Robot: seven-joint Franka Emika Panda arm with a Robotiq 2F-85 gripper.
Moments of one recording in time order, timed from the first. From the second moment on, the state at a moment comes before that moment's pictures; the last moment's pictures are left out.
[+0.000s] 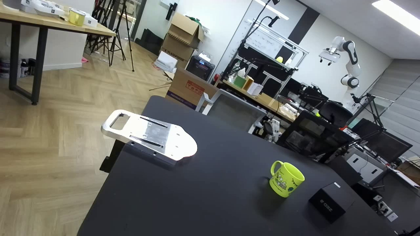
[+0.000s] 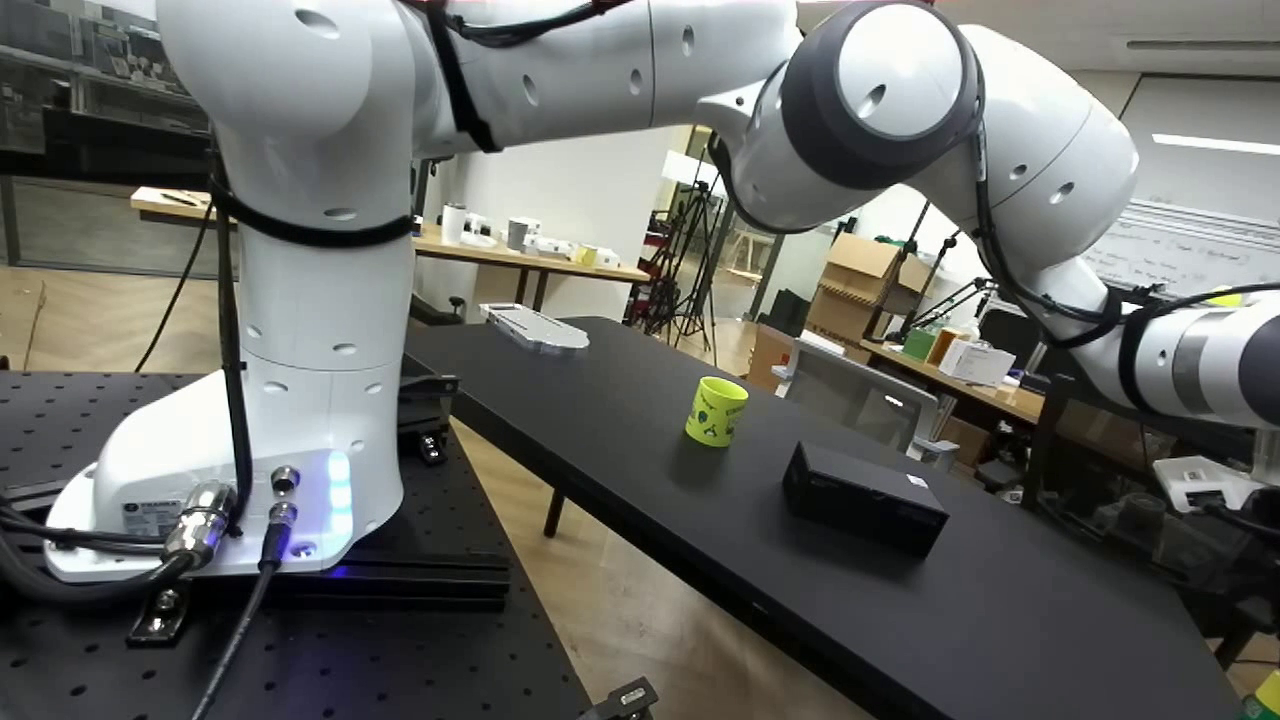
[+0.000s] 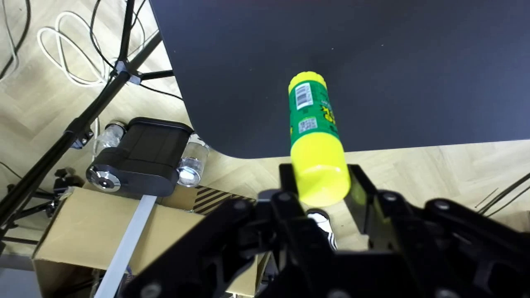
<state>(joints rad) -0.44 1.18 -0.34 -0.79 0.04 2.18 0.77</state>
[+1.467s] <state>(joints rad) -0.38 1.14 -0.39 -0.83 0.02 2.21 0.78</state>
